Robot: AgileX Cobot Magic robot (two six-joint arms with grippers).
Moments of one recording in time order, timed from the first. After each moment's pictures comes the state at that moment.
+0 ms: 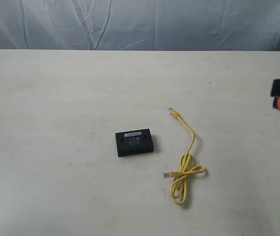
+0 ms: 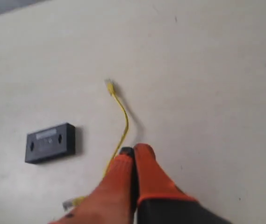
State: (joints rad) left arm 0.04 0.00 0.00 -0.07 0.24 0.04; right arm 0.13 0.88 -0.63 0.36 0.61 -0.02
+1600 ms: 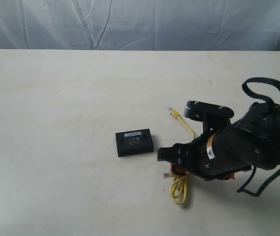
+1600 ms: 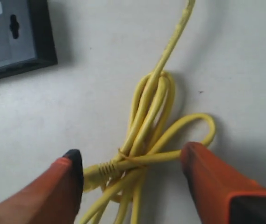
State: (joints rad) left arm 0.04 0.00 0.00 -0.07 0.24 0.04; right arm 0.71 1.60 -0.64 -0.13 0.28 0.81
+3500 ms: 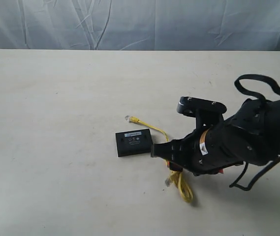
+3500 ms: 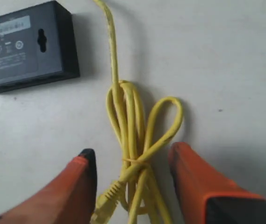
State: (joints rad) left arm 0.04 0.00 0.00 -0.06 0.24 0.04; right arm 0.73 1.62 -0.67 -0.15 0.27 0.81
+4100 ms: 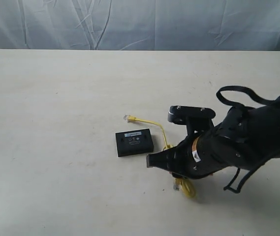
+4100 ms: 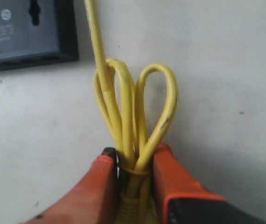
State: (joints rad) left arm 0.04 0.00 0.00 -0.06 0.24 0.04; right arm 0.75 1.69 -0.68 -0.23 0.25 0.81
